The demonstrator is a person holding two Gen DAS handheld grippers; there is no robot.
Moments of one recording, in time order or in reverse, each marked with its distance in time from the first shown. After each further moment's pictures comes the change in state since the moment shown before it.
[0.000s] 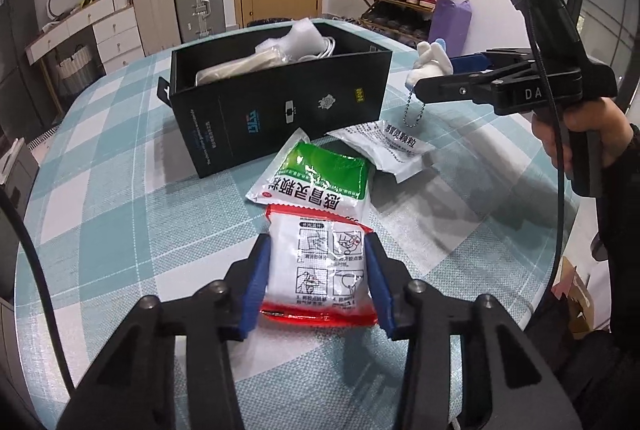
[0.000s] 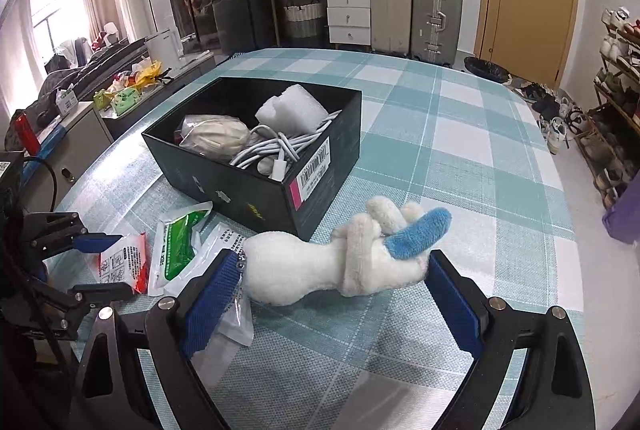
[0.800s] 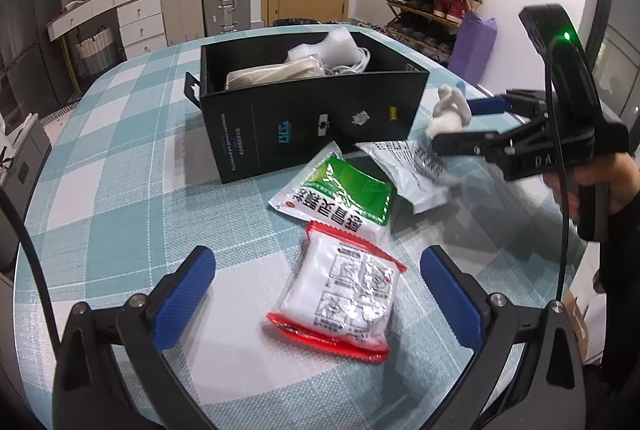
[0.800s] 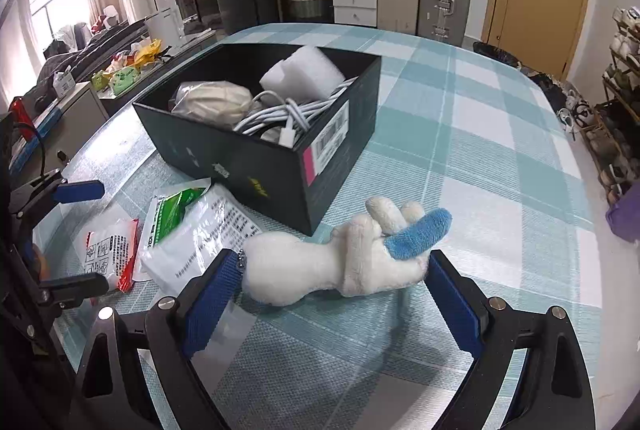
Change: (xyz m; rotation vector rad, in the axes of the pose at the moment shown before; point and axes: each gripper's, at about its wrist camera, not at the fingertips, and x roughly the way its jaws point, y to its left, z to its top) left arm 0.008 0.013 0.010 -0.088 -0.004 0.046; right arm 0.028 0.008 -0.005 -0.018 0.074 -0.003
